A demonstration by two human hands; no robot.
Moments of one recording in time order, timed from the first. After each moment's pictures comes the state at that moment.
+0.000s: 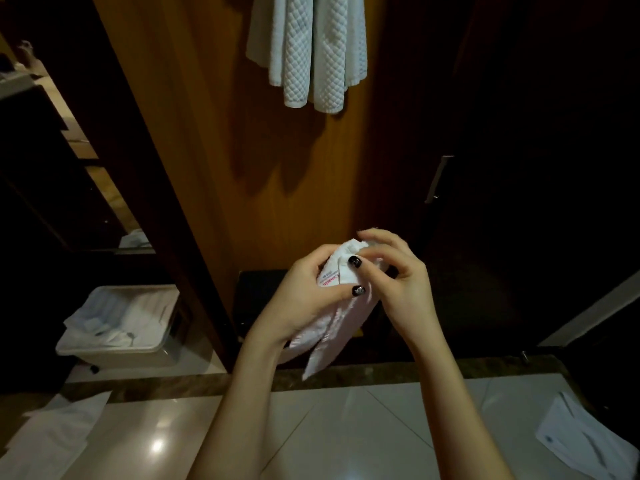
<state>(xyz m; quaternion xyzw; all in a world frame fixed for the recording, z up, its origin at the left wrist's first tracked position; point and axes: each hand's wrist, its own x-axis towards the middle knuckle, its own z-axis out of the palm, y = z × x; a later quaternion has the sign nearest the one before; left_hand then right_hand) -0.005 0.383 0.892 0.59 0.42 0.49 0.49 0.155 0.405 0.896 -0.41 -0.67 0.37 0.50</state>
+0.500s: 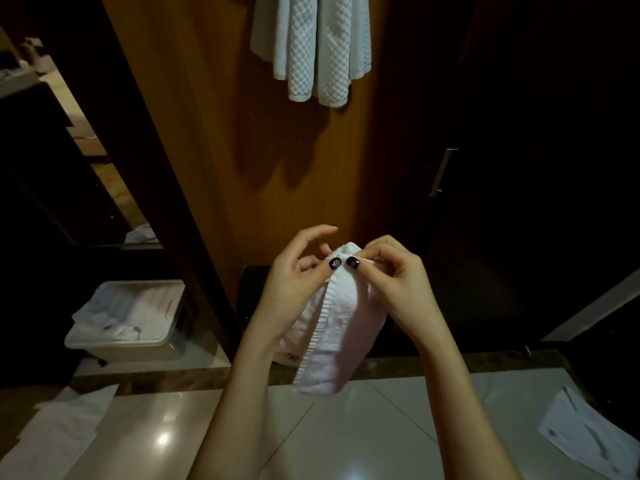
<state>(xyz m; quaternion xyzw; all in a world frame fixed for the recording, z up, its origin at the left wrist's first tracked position) -0.016 0.370 0.888 0.56 0.42 0.58 0.42 0.151 0.395 0.894 -0.40 -0.67 0.41 0.48</state>
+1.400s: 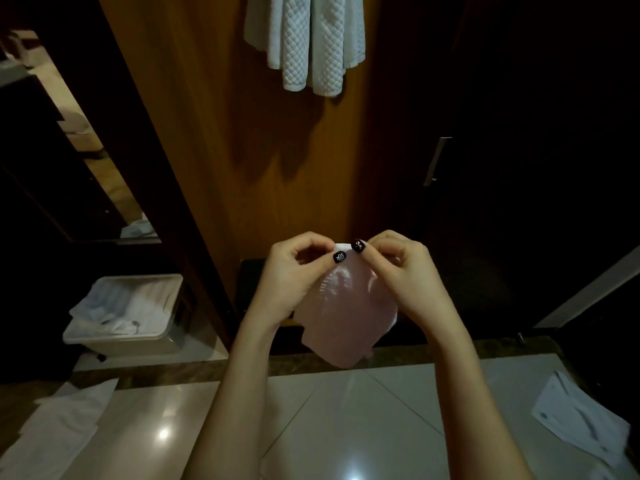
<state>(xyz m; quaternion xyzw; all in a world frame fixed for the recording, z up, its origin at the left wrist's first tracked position) -0.013 0.360 0.890 0.57 0.47 0.55 0.38 0.162 0.378 0.907 -0.46 -0.71 0.34 0.40</state>
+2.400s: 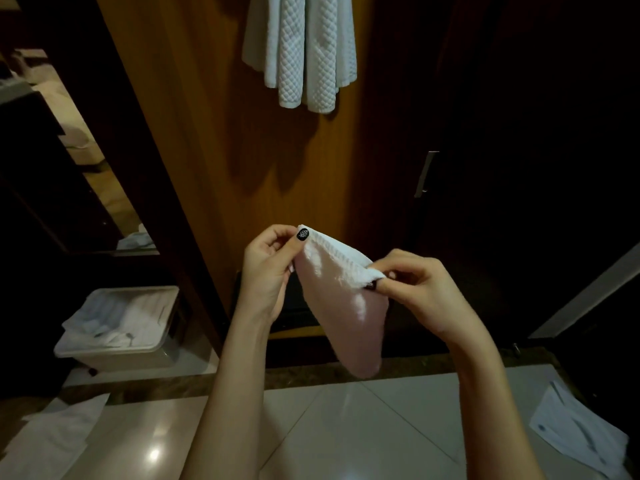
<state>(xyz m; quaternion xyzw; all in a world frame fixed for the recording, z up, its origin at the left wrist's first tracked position) -0.018 0.365 0.892 0.38 0.40 0.68 0.48 0.199 0.362 0.916 -0.38 -0.73 0.43 0.39</state>
